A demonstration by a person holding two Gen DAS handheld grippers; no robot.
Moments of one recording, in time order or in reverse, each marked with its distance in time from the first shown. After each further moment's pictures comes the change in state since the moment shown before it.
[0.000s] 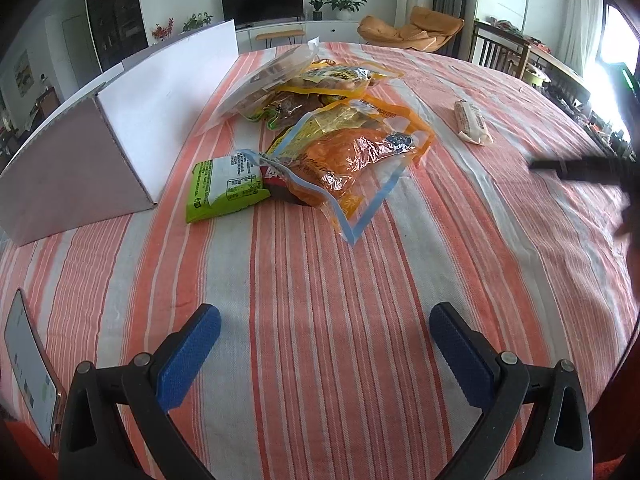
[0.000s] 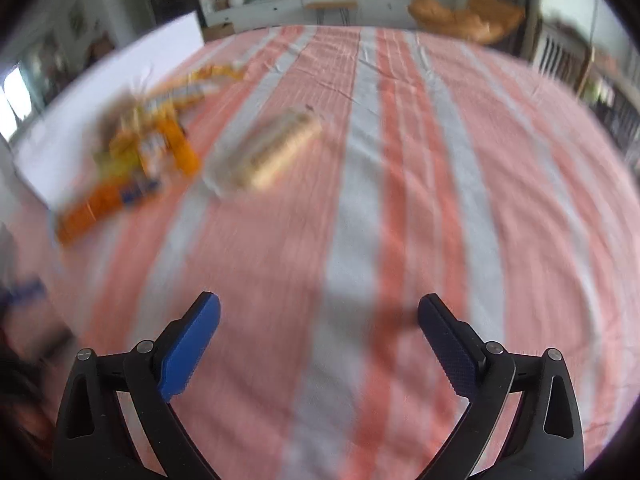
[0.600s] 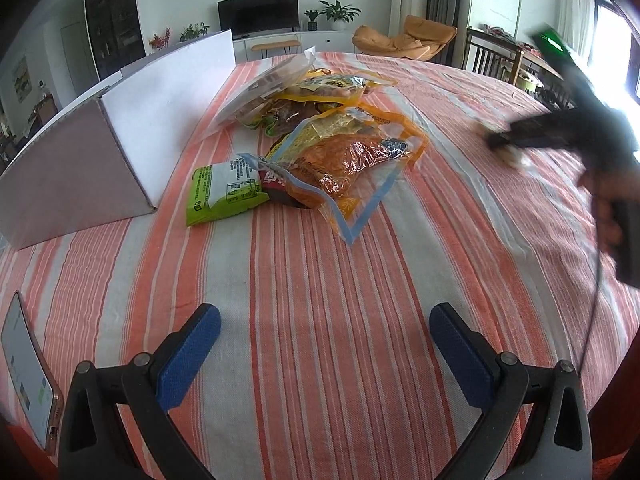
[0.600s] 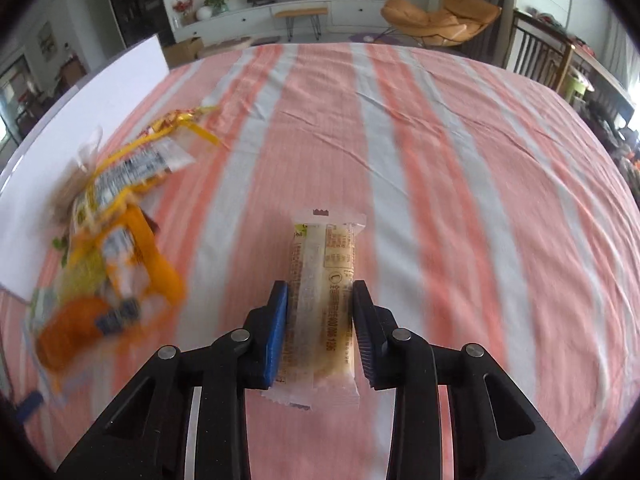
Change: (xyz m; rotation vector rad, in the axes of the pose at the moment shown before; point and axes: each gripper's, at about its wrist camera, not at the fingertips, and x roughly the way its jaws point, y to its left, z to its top) left arm -0.003 0.001 -0.006 0.011 -0.048 -0.015; right arm 0.033 0.017 0.050 0.036 -0.039 -0.132
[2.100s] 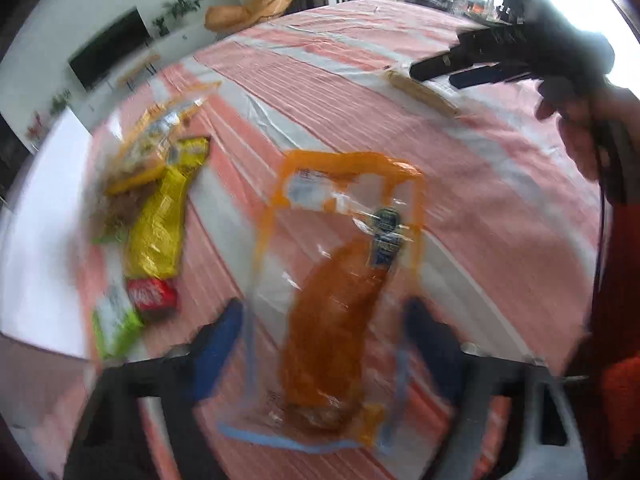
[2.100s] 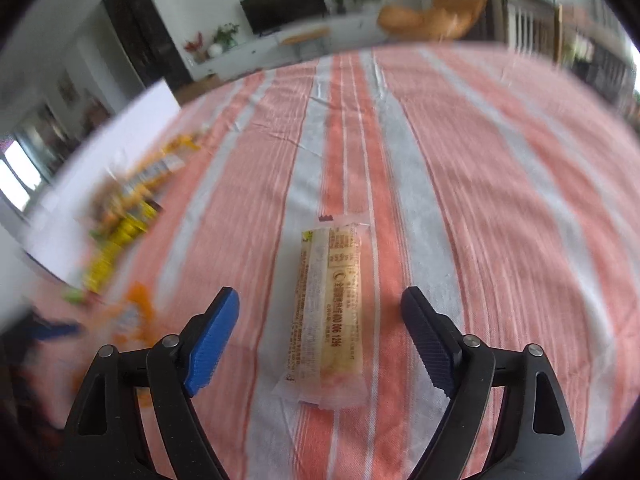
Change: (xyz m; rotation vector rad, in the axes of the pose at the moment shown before) left arm 0.016 -0.068 0.052 0.481 0.173 -0.186; right arm -0.036 -0.096 -0.043 0.168 -0.032 0.250
